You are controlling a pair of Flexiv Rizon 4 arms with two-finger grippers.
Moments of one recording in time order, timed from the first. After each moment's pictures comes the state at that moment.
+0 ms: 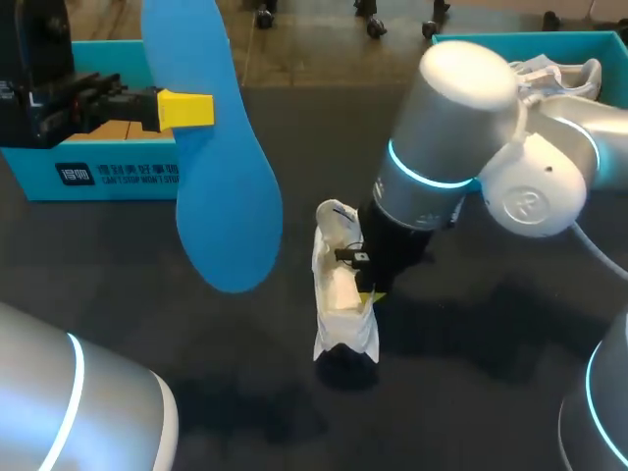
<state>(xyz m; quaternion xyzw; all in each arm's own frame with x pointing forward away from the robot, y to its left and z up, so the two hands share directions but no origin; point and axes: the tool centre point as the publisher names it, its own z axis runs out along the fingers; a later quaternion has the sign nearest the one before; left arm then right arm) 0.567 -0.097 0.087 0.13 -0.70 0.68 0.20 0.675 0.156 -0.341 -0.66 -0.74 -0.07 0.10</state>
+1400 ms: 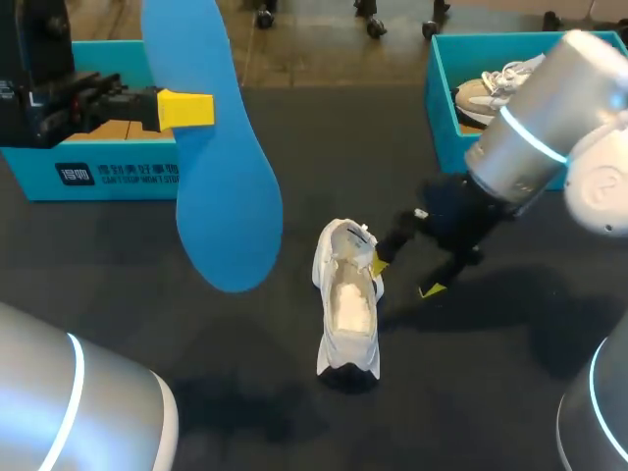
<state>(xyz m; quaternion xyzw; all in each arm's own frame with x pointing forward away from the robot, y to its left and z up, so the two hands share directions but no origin) 0.567 -0.097 0.087 0.13 -0.70 0.68 0.20 0.684 0.108 -0.313 -0.66 -0.68 -0.14 0.27</state>
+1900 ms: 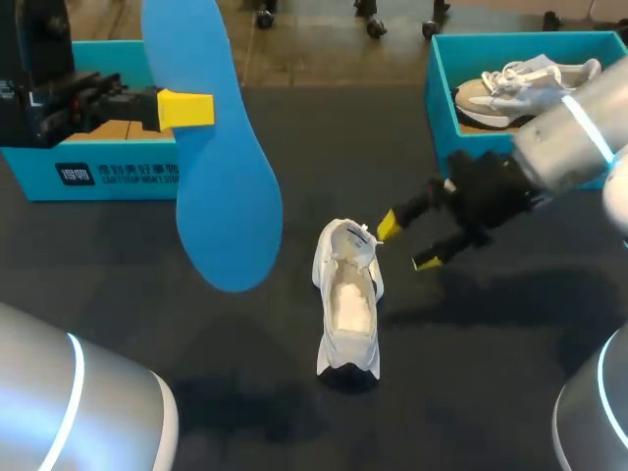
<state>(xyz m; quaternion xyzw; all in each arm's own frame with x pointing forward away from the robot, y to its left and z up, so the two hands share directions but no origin) 0.567 -0.097 0.087 0.13 -0.70 0.68 0.20 0.705 0.112 -0.243 -0.59 -0.66 -0.29 0.36</state>
